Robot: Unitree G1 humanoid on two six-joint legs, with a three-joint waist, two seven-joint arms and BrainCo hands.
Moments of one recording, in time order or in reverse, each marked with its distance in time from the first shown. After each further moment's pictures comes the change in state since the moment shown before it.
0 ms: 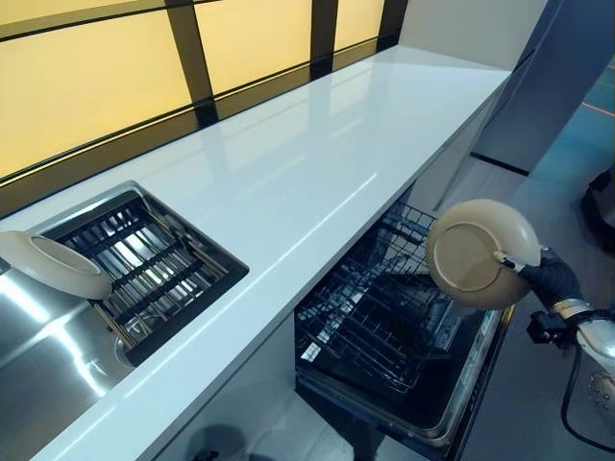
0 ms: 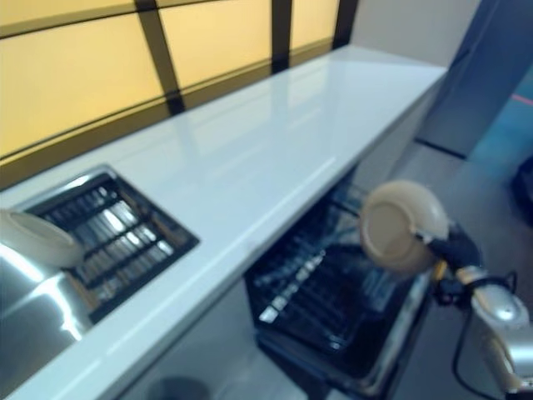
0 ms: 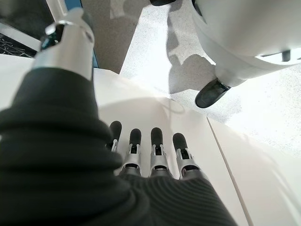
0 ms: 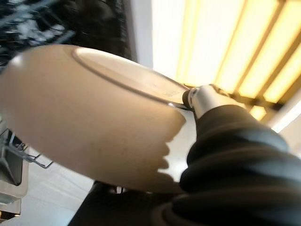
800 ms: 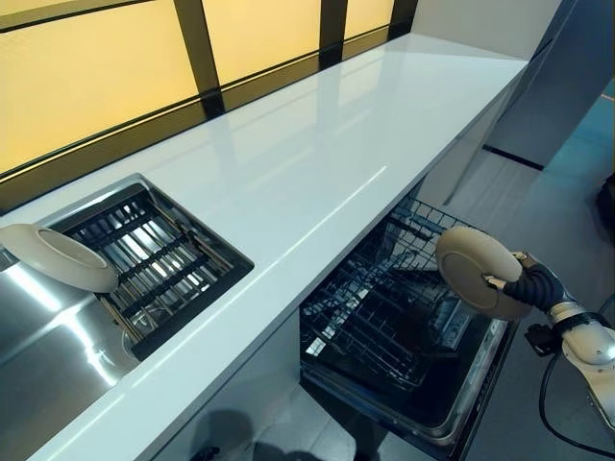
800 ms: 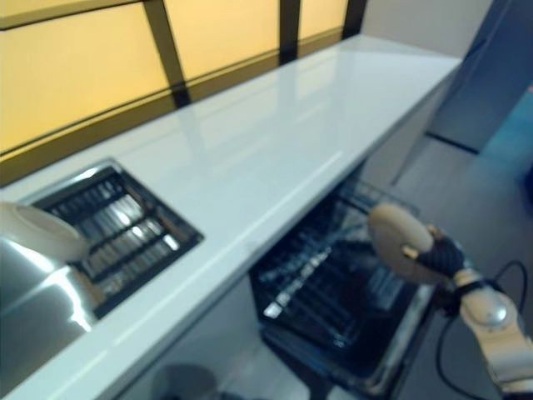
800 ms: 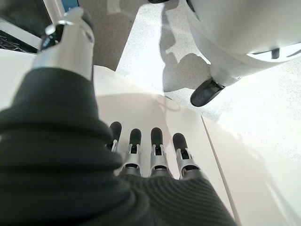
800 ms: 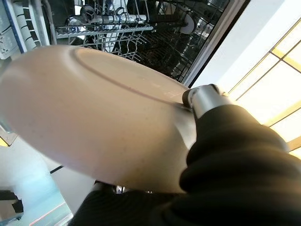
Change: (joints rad) left arm -0.009 -0.005 0.001 0.000 0.001 0.001 0.000; right arm 0.023 -0.007 0.024 -0.023 -0.541 0.002 0.055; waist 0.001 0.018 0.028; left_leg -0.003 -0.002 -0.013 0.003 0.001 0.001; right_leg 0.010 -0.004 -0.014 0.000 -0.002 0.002
